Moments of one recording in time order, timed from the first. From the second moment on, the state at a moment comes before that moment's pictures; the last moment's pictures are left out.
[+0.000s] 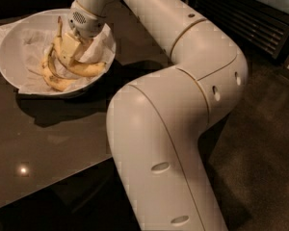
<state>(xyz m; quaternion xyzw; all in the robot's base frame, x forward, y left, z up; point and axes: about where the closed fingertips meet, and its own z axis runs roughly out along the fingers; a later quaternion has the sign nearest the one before) 0.662 0.187 0.895 -0.53 0.80 0.26 0.11</state>
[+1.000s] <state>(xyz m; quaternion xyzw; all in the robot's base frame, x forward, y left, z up) 0.642 0.203 0.927 -0.53 0.81 0.22 0.10</state>
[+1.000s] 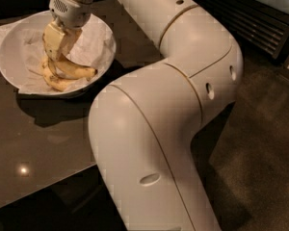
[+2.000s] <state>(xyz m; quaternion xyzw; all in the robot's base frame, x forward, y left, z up) 0.632 0.202 0.943 -0.52 0.82 0.21 0.13</state>
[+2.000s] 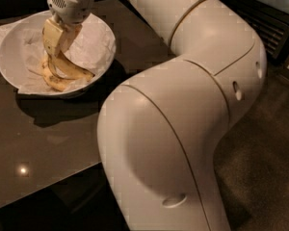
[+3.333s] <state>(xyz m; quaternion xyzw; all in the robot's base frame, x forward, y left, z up) 0.610 0.193 0.986 -0.50 0.83 0.17 0.15</state>
